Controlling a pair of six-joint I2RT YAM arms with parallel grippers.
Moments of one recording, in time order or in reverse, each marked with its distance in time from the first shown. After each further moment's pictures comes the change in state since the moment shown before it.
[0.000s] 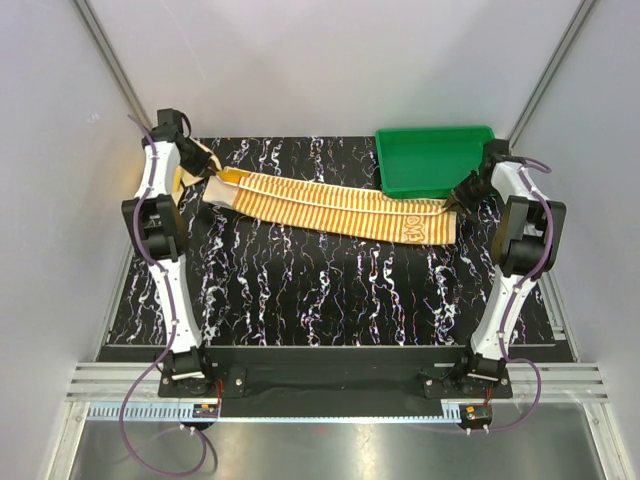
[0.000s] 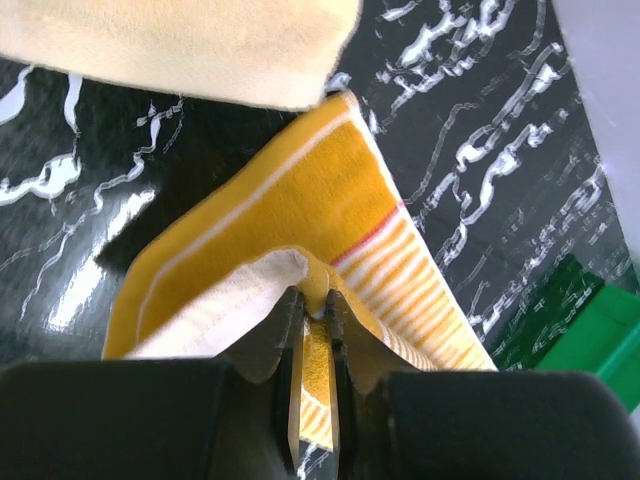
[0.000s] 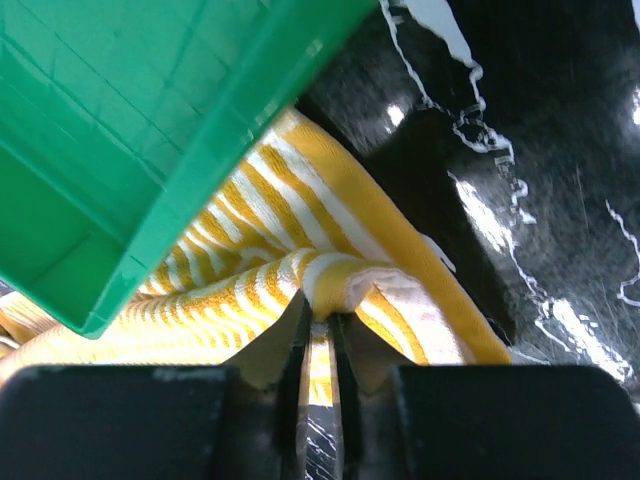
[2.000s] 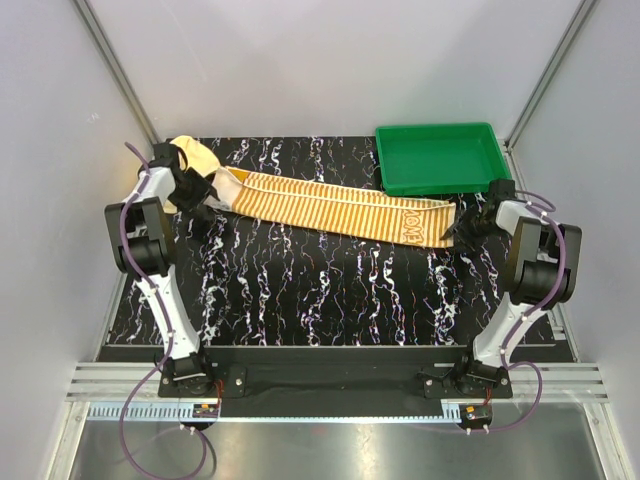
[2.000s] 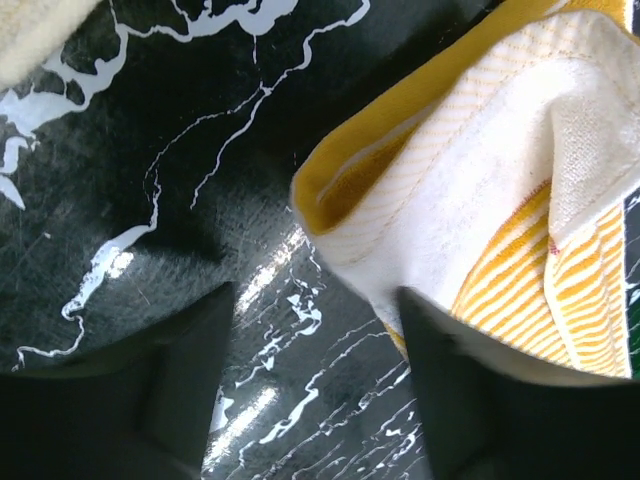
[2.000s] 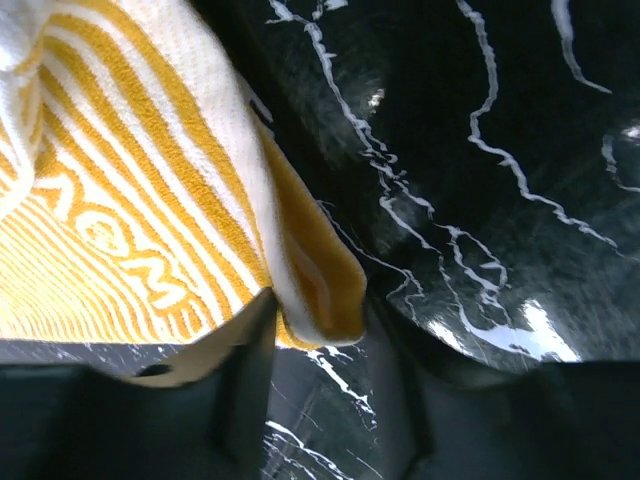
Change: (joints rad) left arm 0.039 -0.252 -0.599 0.212 -0.031 0.086; right arm -0.048 -0.291 -0.554 0.266 -0.040 -0.119
